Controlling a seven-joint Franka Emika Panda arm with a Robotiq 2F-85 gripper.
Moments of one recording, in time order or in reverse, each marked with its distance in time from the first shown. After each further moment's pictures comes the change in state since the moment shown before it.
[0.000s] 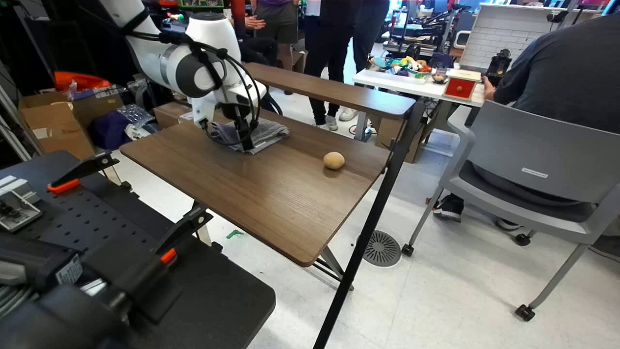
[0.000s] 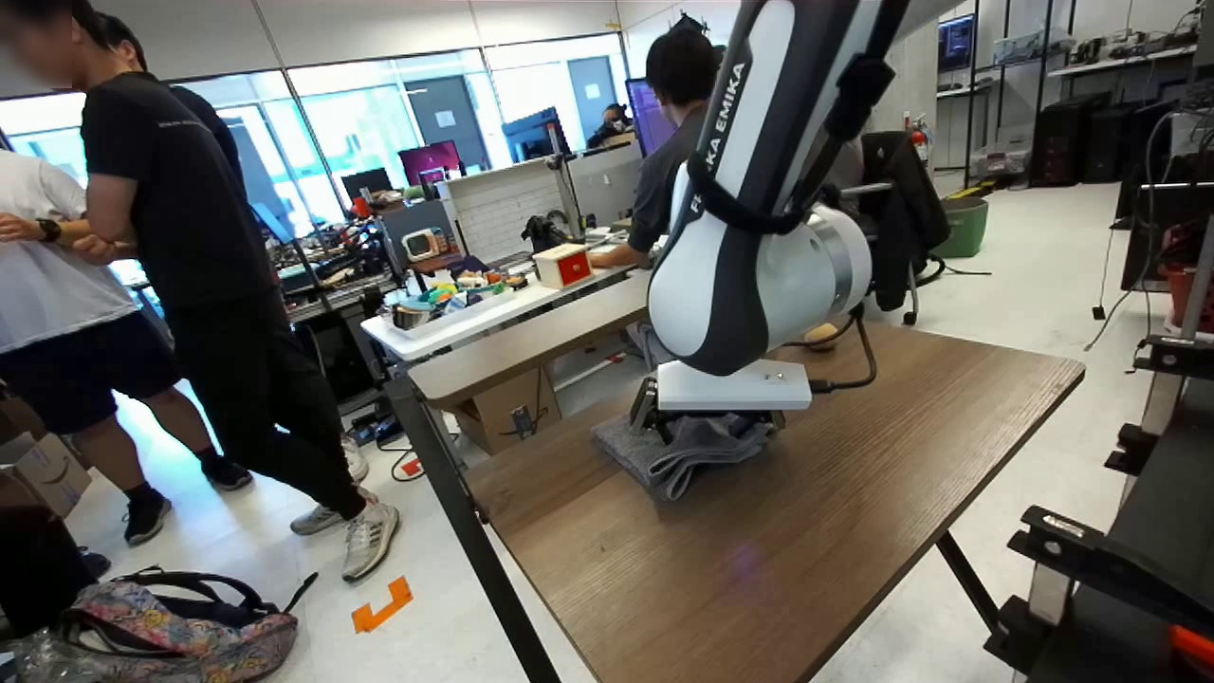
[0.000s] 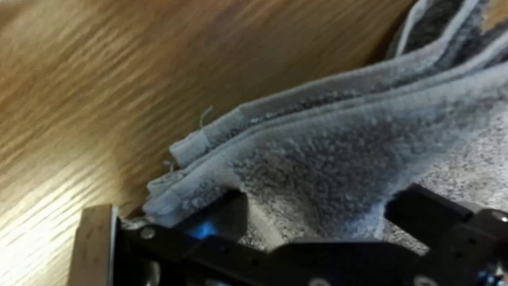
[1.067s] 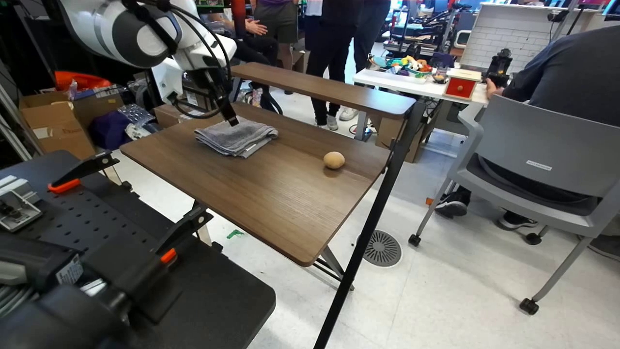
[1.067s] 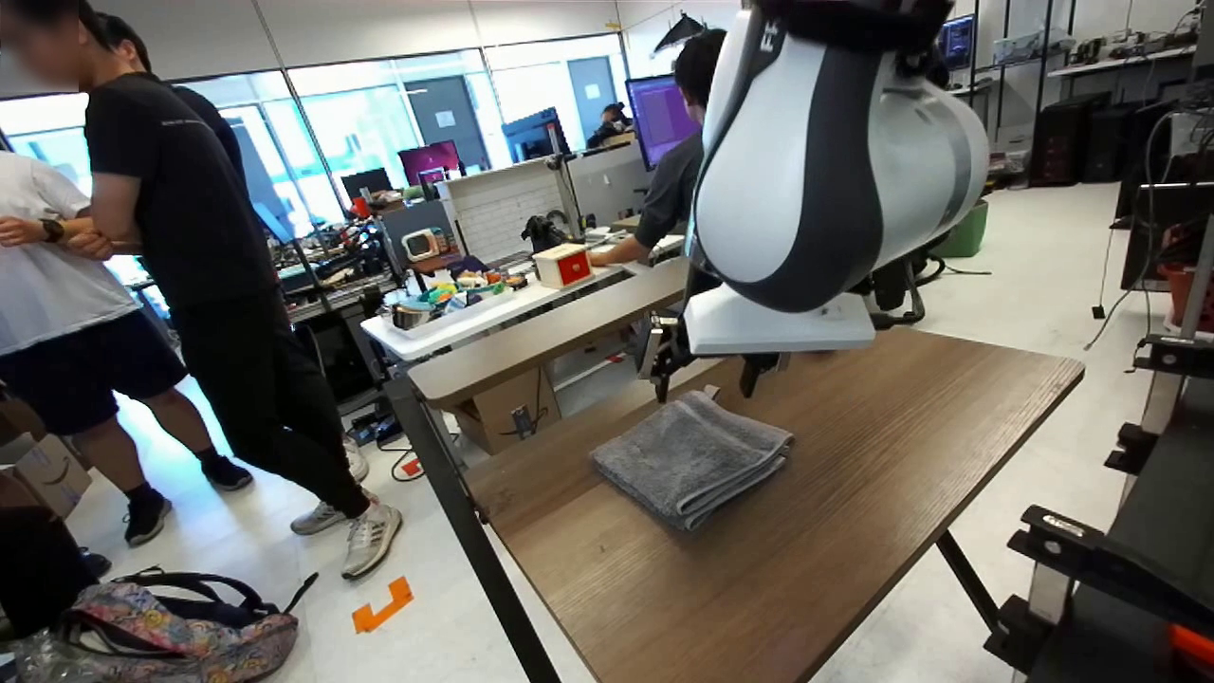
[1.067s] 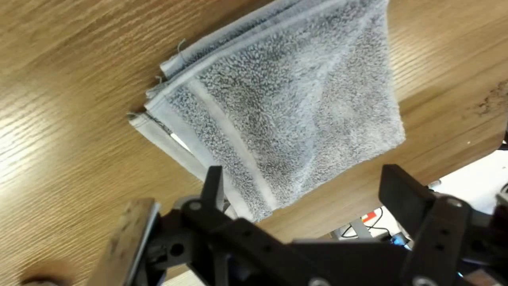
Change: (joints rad) arm 0.095 -0.318 -0.024 -0.413 0.002 0.268 -0.100
